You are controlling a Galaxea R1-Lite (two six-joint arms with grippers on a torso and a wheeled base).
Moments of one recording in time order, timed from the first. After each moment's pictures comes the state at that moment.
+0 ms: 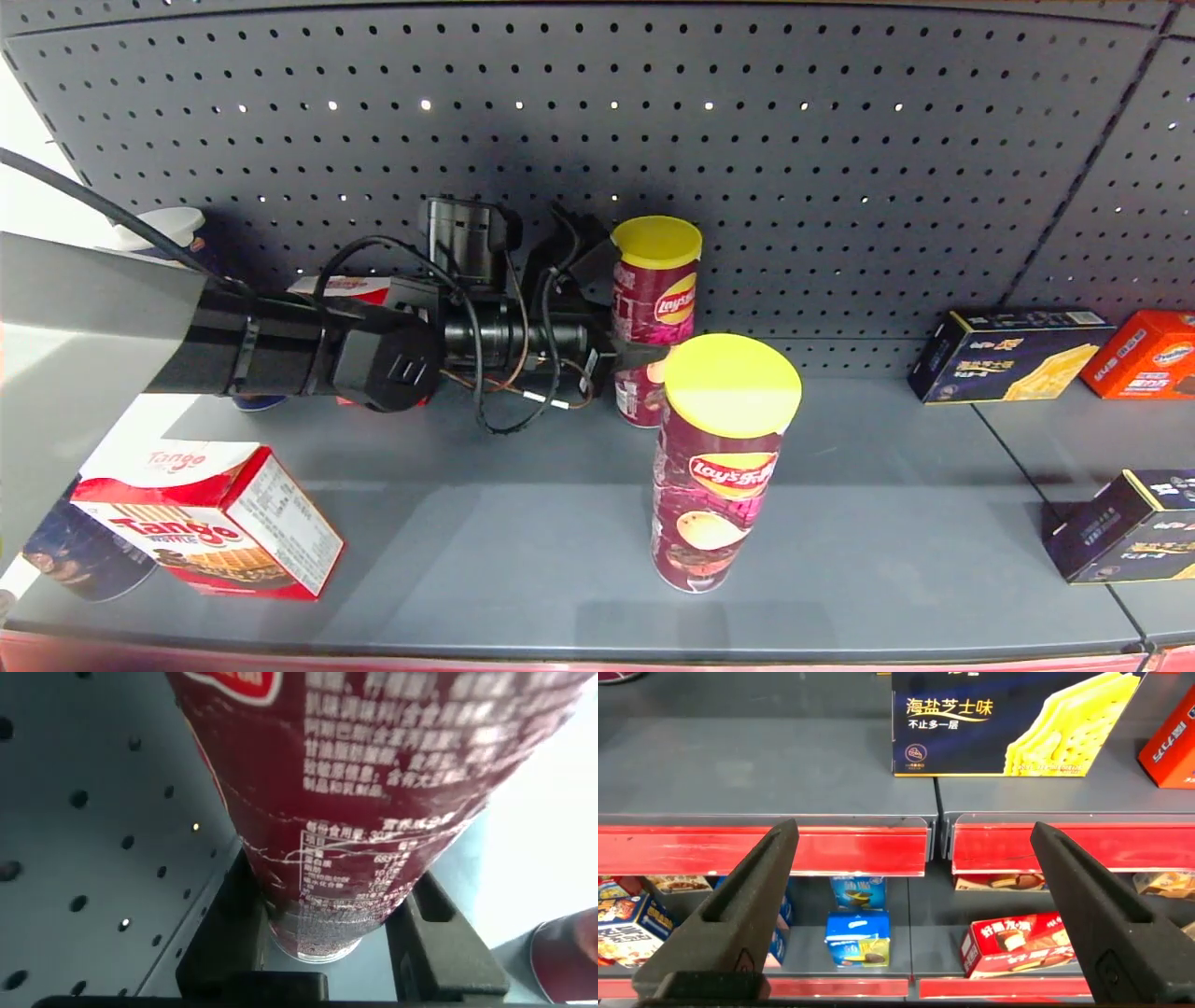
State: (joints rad) left arm -0.46 2.07 -1.47 -0.31 -0.62 0.37; right arm 0.00 0.01 0.00 0.00 -0.03 0.00
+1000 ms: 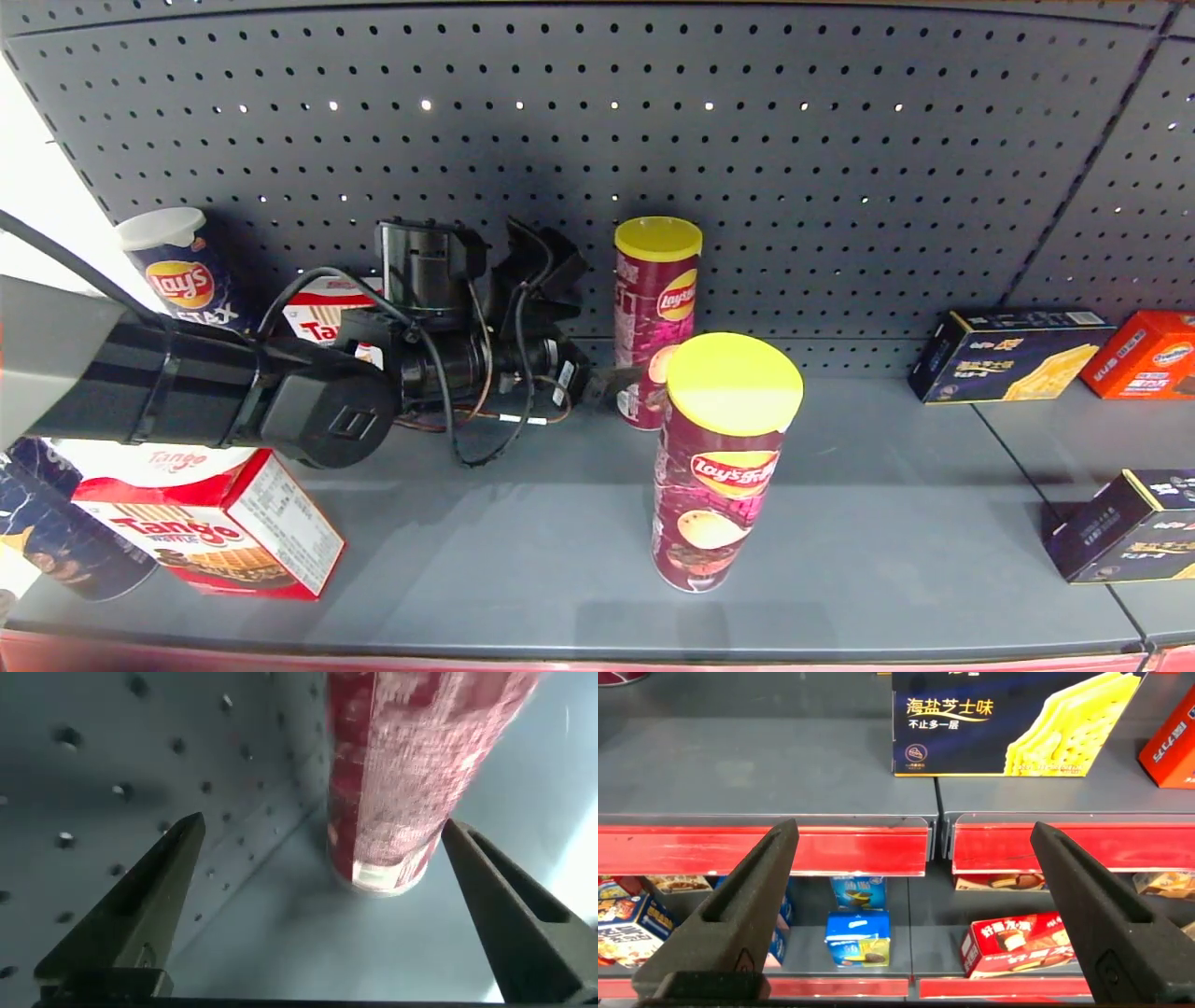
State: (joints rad) left arm -0.46 1.96 -1.22 -0.49 -0.31 0.29; right arm 0.00 0.01 0.00 0.00 -0.03 0.00
